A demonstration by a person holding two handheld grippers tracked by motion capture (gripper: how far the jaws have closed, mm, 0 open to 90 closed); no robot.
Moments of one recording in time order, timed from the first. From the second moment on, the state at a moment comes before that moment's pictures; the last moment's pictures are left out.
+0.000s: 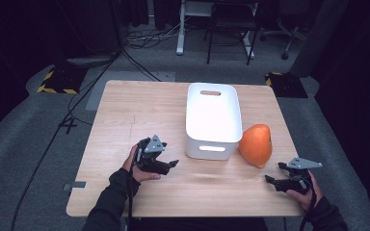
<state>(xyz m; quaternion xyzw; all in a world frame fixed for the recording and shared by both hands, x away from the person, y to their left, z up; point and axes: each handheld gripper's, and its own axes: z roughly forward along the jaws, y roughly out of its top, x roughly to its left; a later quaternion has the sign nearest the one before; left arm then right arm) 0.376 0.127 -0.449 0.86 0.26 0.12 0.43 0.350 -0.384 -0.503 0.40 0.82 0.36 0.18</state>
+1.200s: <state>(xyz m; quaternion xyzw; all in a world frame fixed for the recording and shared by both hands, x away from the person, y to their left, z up) 0.418 0.023 -0.381 0.88 0.14 0.12 0.43 0.350 -0.384 -0.503 0.40 0.82 0.36 0.18</state>
